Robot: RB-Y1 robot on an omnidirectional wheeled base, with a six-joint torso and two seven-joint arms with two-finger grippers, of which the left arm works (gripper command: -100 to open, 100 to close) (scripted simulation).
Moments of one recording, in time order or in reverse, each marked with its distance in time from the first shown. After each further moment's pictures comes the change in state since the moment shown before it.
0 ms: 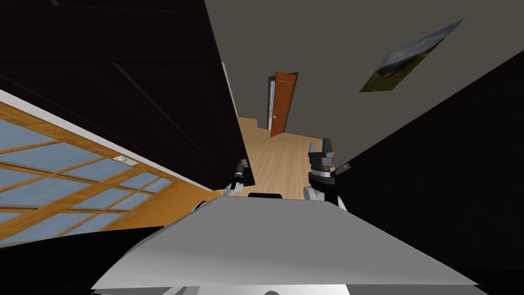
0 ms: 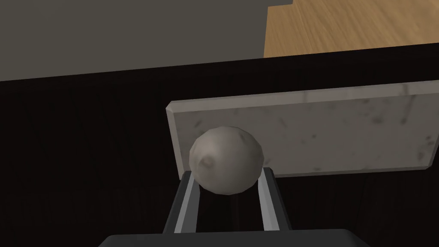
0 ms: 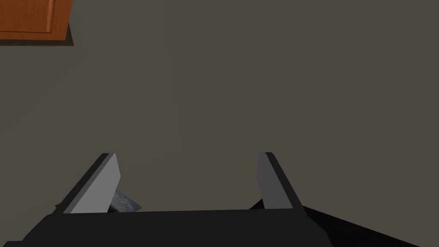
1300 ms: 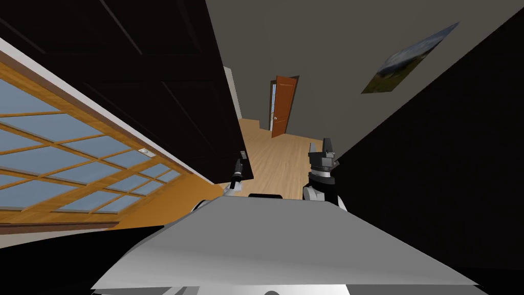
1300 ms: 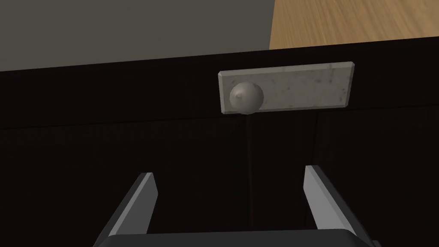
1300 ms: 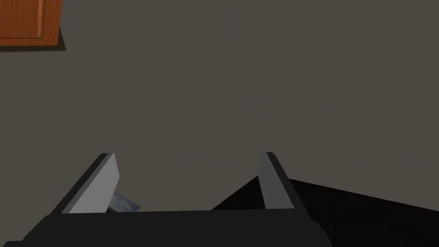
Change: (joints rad) arm -0.018 0.001 0.041 0.019 0.027 -0.008 -0.015
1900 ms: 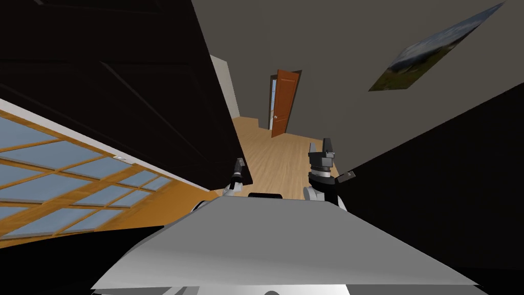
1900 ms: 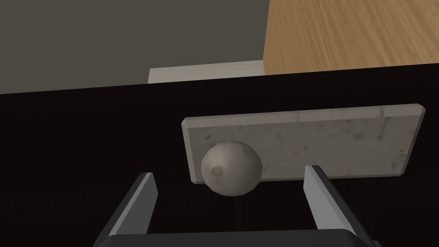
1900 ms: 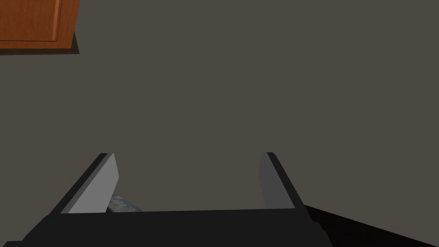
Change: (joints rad) arm 0.007 0.001 0.009 0.003 0.006 -0.018 -0.006
